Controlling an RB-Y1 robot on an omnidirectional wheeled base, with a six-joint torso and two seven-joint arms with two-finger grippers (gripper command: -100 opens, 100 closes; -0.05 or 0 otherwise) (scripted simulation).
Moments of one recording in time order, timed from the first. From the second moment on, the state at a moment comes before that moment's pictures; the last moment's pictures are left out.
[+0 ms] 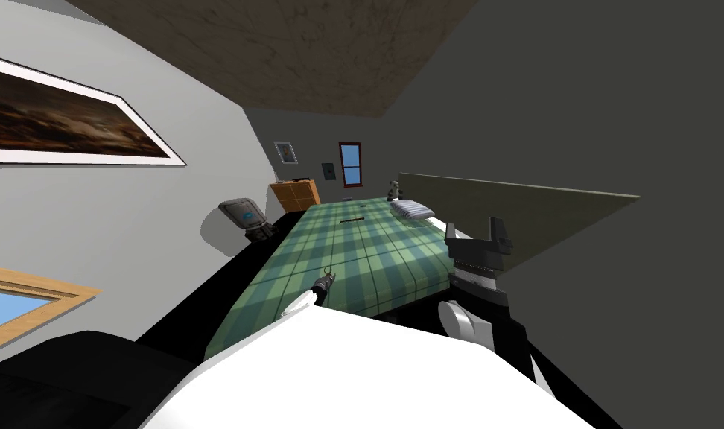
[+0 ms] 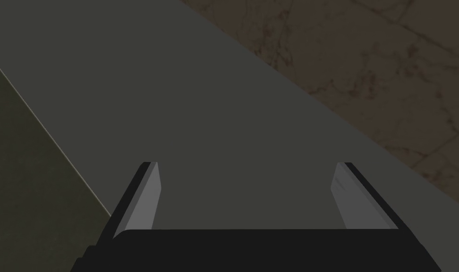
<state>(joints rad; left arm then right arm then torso) 0.28 0.42 -0.37 -1.37 -0.69 0.38 -0.16 0.49 0.02 0.02 -2.33 -0.08 -0.46 -0.16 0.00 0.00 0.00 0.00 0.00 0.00</state>
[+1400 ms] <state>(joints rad) 0.28 0.42 -0.38 -1.38 -0.68 0.38 -0.16 0.49 0.02 0.02 -2.33 -0.08 -0.46 -0.16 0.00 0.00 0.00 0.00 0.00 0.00</state>
